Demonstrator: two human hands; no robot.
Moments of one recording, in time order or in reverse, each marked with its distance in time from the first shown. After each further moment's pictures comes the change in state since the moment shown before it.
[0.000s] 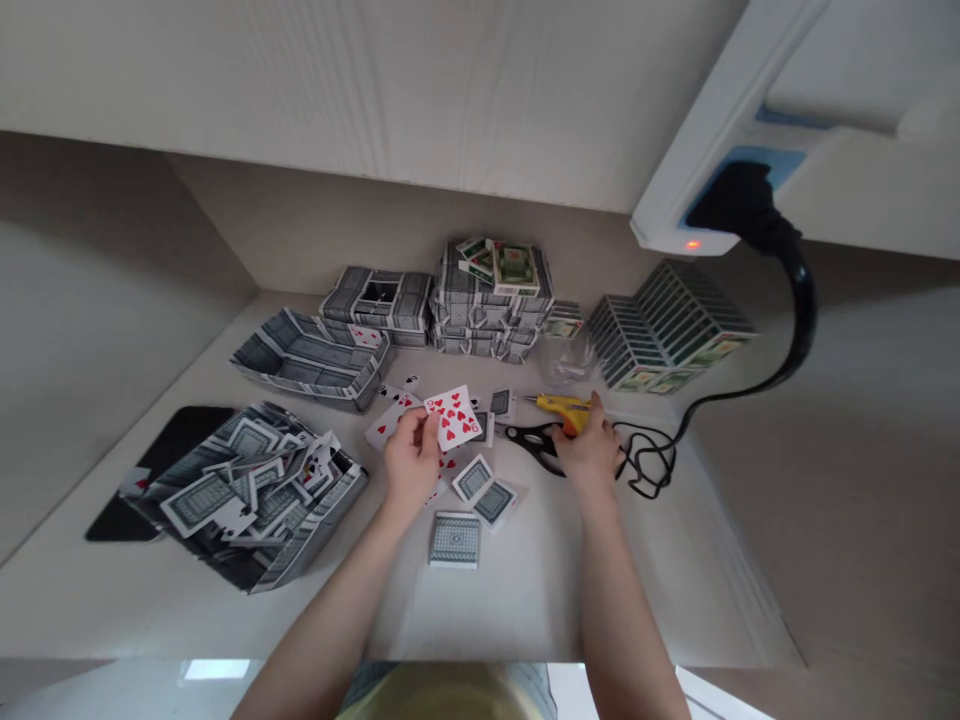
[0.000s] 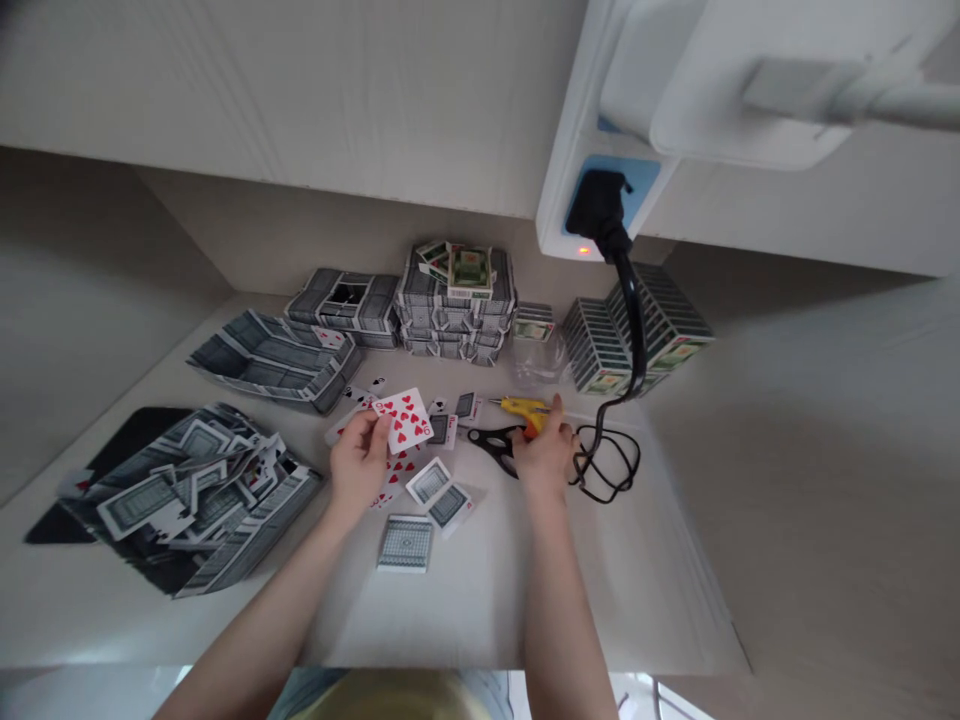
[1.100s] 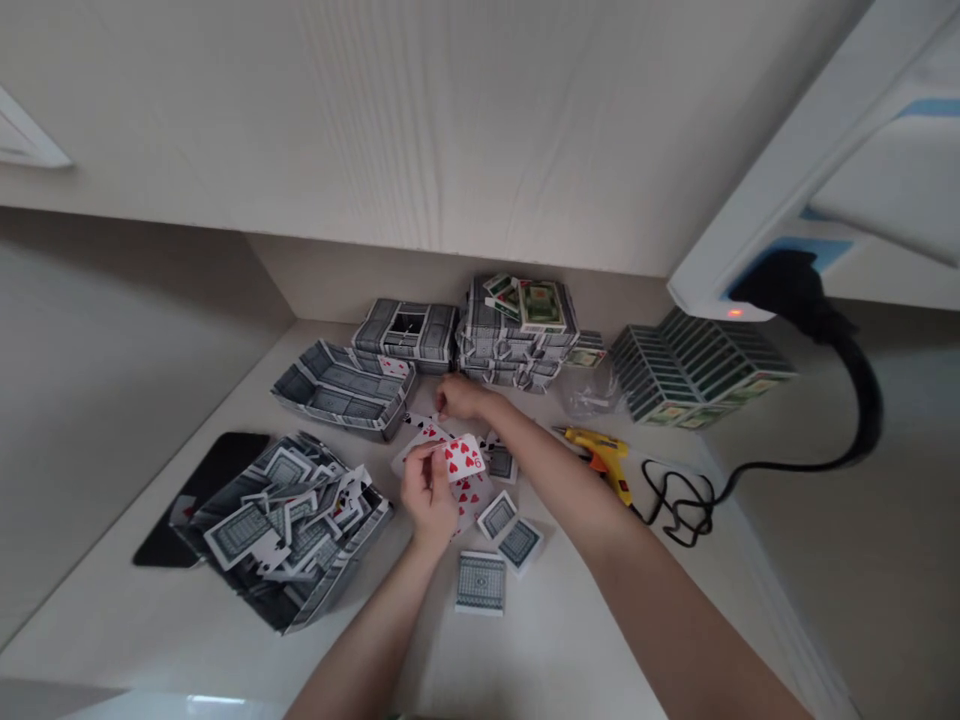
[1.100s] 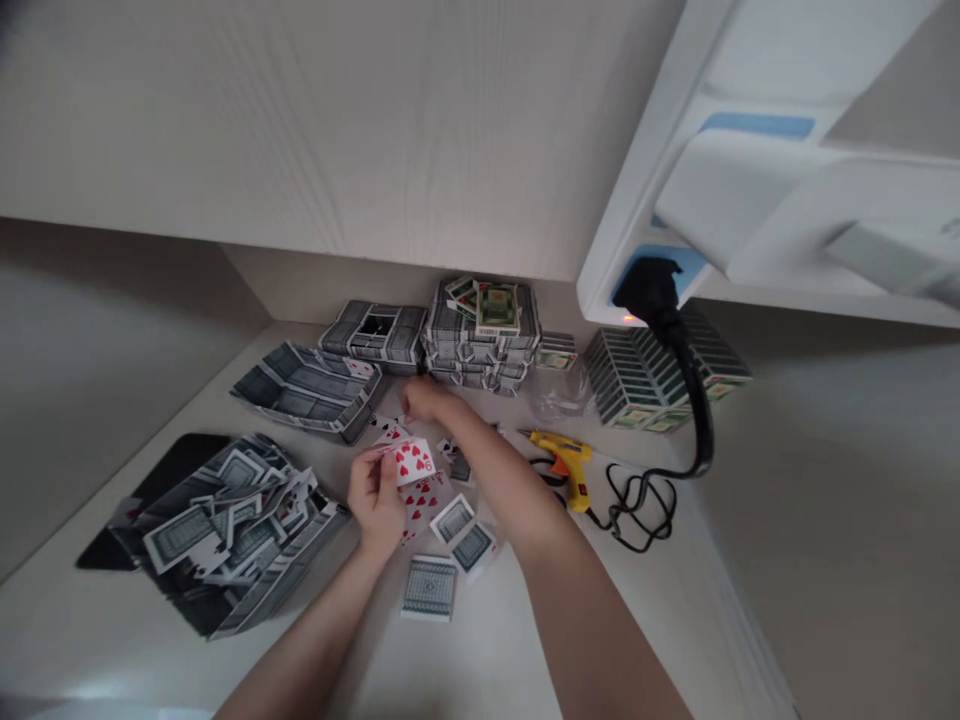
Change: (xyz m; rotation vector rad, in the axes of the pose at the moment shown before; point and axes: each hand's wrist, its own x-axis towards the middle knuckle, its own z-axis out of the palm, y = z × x) left_hand -0.003 -0.022 0.005 -0.167 0.293 0.057; right_hand 0.055 -0.215 0.087 0.020 -0.824 -1.054
